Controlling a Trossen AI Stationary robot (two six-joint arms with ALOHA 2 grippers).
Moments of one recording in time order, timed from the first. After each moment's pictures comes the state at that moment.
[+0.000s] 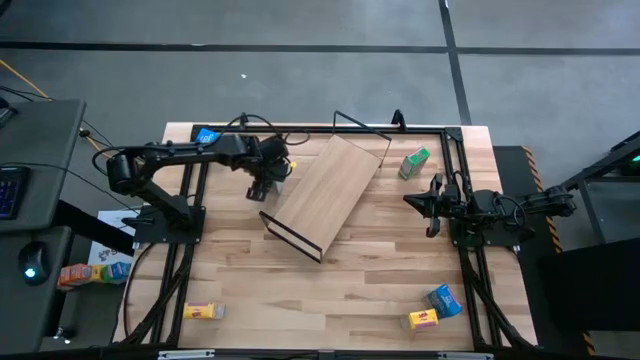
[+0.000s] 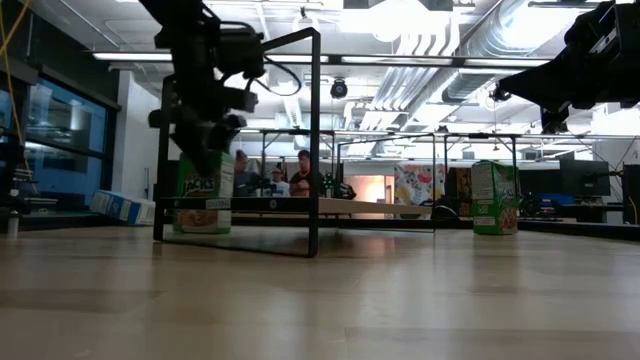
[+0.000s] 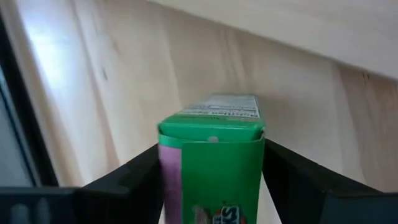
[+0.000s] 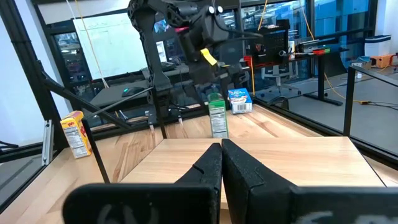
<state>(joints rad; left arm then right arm) 0.41 1.51 1.06 -0.82 -0.09 0.67 0.20 0.01 0.01 0.07 0.41 0.13</state>
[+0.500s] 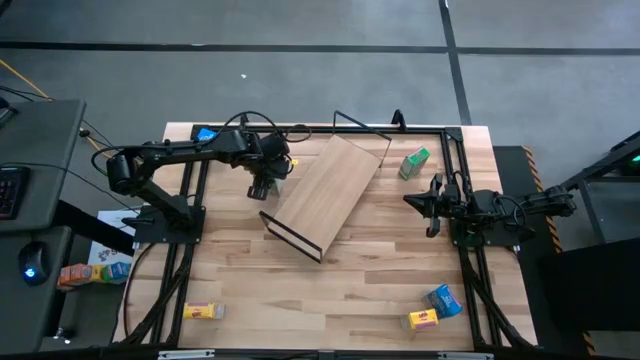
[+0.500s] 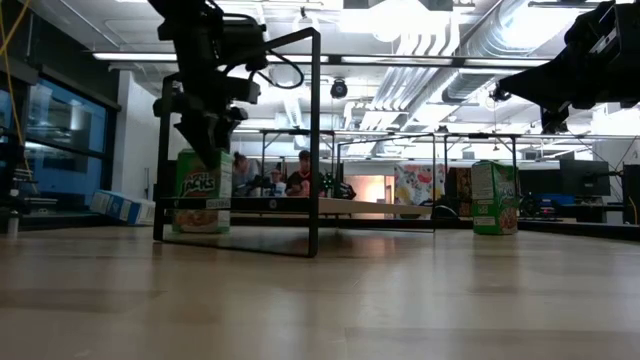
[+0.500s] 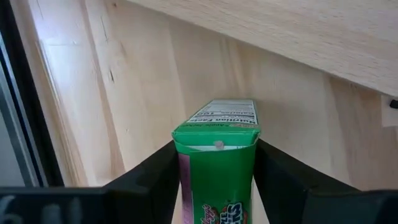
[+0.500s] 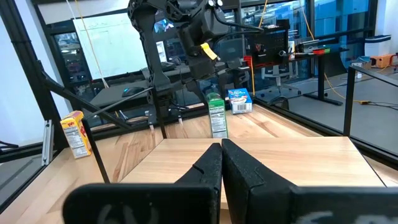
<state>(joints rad) 0.41 1.51 1.10 -0.88 -0.09 0.63 0.20 0.01 0.01 0.07 0.41 0.13</state>
